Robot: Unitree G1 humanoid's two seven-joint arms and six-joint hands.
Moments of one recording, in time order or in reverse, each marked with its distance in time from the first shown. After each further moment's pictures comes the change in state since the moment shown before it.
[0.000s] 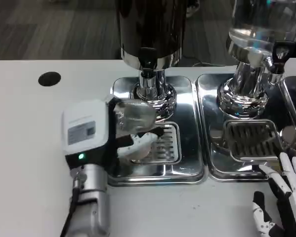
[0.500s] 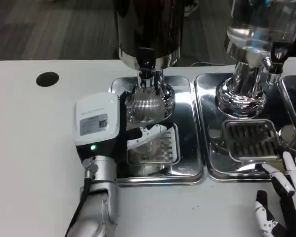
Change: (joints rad) left arm -0.089 -0.015 -0.032 0.135 -0.014 -0.013 0.057; right arm 0.002 0.000 -0.016 -0.003 0.010 -0.007 0.015
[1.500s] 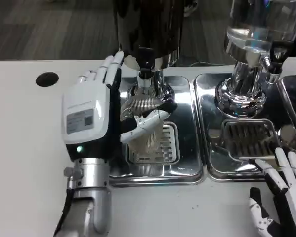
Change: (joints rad) left arm 0.128 0.080 0.041 -0.274 -0.078 -0.208 0.106; right arm -0.010 0.000 0.005 -0.030 -0.065 0.003 0.003
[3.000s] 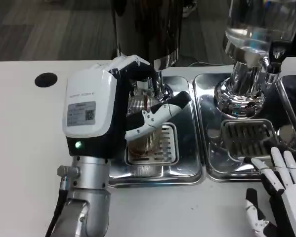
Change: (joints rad) left arm 0.081 0.012 0.030 -0.231 0.052 -0.072 -0.126; right arm 0.021 0.005 0.010 -0.025 -0.004 -0.004 -0.002
